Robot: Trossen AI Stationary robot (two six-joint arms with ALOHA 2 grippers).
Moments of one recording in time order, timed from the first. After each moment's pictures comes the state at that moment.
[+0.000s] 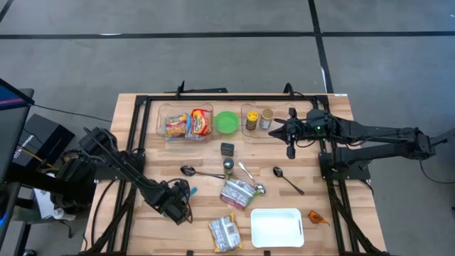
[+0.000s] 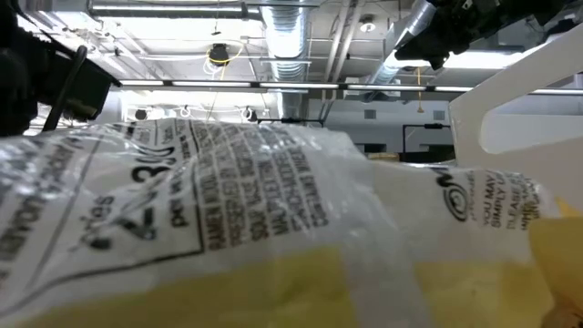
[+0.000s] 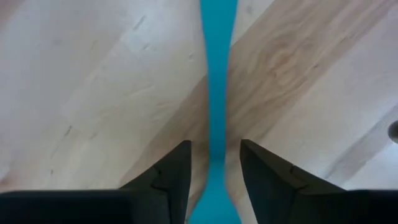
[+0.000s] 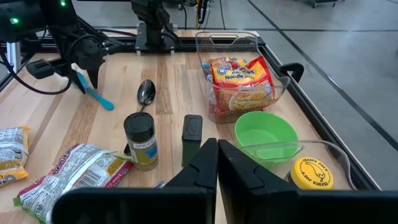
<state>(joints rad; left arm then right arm) -0.69 1.68 0.88 -0.67 -0.17 -1.42 -0.17 0.84 0.68 -0.23 0.00 -0.08</state>
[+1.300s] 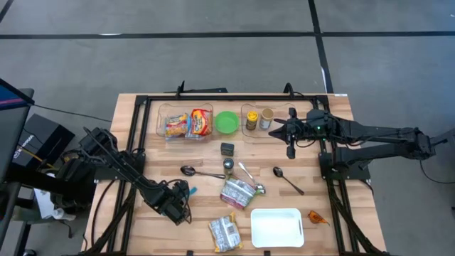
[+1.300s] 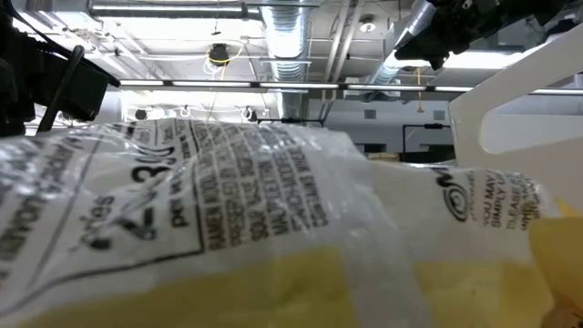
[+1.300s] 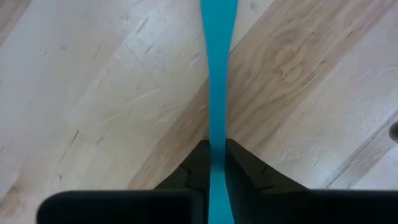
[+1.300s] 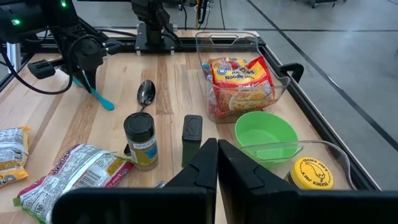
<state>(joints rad) -0.69 1.68 0.87 -0.66 -0.19 -1.39 -0.17 0.84 0.68 -0.23 0.00 -0.08</state>
